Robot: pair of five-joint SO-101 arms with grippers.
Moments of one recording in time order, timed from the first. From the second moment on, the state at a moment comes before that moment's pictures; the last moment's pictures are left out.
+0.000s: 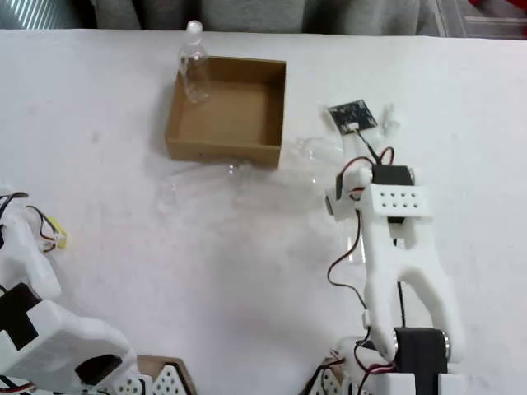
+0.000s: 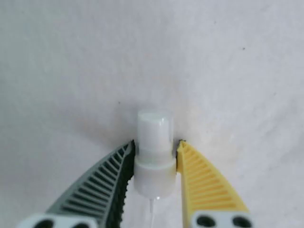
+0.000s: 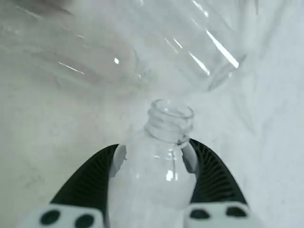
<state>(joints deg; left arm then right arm) -47.0 7.4 33.8 49.3 5.4 -3.9 -14.6 31.3 60.7 20.2</state>
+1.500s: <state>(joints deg) -47.0 7.4 33.8 49.3 5.4 -18.4 -44.5 59.0 13.1 9.2</state>
